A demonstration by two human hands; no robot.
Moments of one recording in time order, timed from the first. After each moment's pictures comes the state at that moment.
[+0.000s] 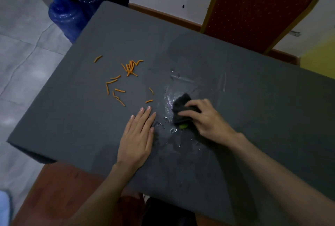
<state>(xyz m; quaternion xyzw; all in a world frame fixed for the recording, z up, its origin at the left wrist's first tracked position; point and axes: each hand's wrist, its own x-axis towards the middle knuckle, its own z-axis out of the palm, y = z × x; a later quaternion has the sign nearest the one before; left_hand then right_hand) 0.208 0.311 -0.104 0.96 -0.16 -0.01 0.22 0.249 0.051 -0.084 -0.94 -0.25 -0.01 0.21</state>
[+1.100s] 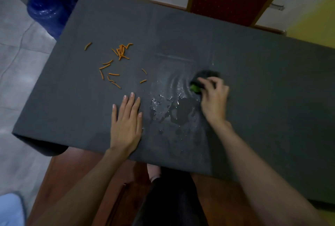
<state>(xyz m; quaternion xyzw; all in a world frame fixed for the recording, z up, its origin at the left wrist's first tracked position) 0.186 0.338 -0.096 0.98 -0.13 -0.04 0.17 0.202 0.069 -0.085 -0.95 0.17 -0.12 0.22</state>
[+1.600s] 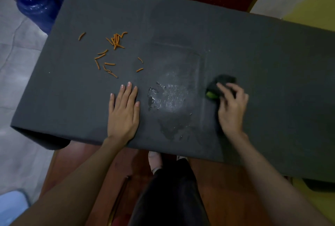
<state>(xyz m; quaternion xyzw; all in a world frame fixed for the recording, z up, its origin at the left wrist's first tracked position) 0.184 0.346 -0.104 0.97 -0.15 -0.03 0.18 0.120 0.042 -0.087 -0.94 0.20 -0.17 0.20</state>
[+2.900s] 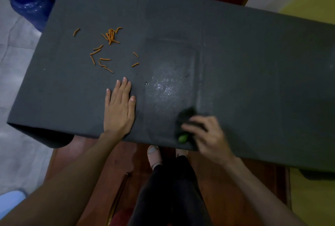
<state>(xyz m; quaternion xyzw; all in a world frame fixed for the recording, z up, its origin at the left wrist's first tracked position) 0.184 0.348 -0.108 0.97 -0.14 -0.02 0.21 0.037 0.085 -0.086 -0.95 -0.10 -0.10 0.26</state>
